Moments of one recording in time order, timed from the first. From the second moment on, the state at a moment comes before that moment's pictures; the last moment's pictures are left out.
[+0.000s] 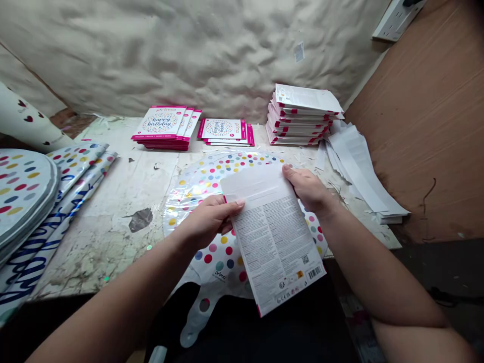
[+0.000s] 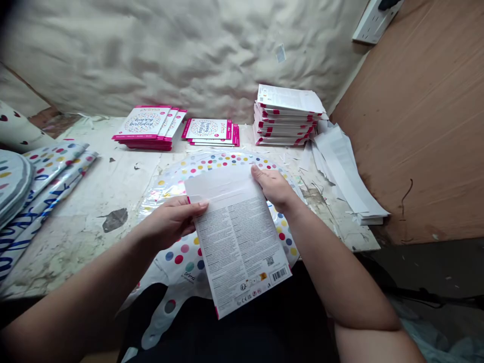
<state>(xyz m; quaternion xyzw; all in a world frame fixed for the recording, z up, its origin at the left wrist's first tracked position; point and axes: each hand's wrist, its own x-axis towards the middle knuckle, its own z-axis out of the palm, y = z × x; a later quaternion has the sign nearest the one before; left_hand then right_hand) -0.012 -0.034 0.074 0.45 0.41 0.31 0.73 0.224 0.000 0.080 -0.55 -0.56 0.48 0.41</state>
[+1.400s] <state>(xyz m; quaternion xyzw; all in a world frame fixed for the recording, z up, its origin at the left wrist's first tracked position) -0.039 -0.078 0.063 0.69 0.33 0.09 0.64 0.376 -0.105 0.068 -0.71 -0.68 0.04 -0.17</state>
